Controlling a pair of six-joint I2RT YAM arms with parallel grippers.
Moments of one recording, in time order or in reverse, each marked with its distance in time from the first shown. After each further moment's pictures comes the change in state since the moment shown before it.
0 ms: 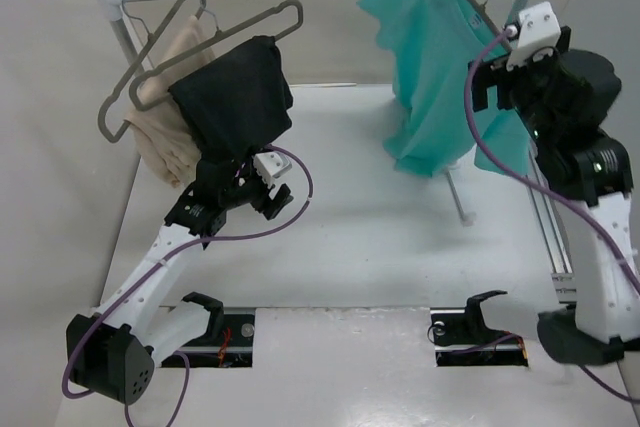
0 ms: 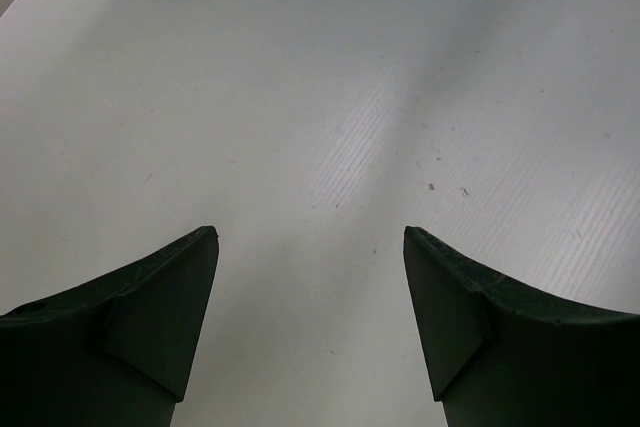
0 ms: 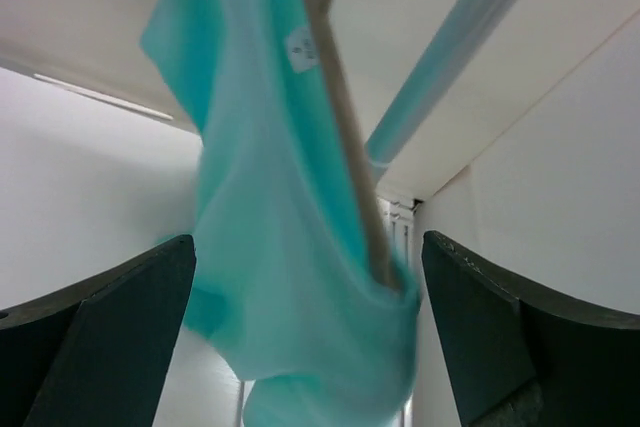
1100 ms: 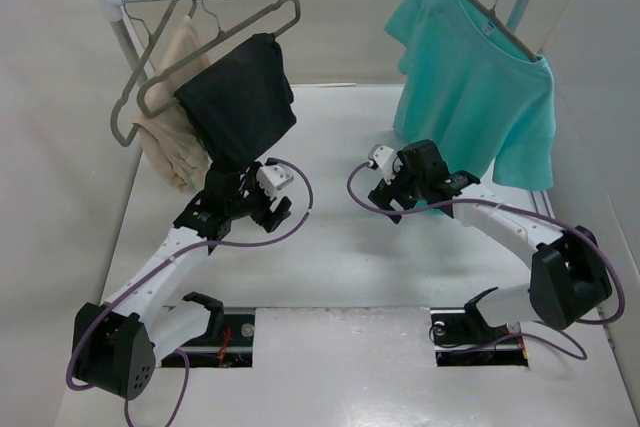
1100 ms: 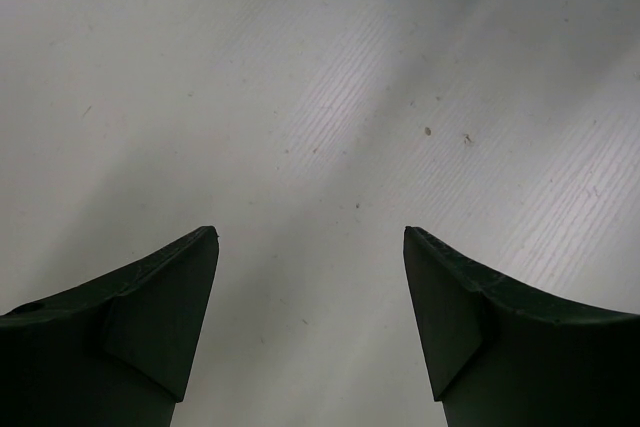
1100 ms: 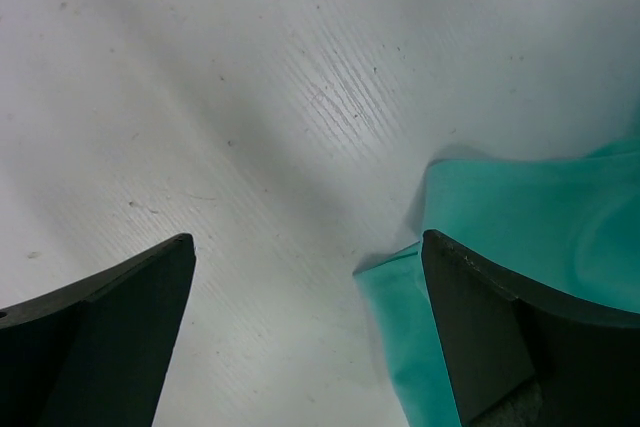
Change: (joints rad) left arm 0.000 0.032 -0.116 0.035 -0.030 -0.002; right arm 0.302 0.138 -0.902 0.282 -0.283 -0.120
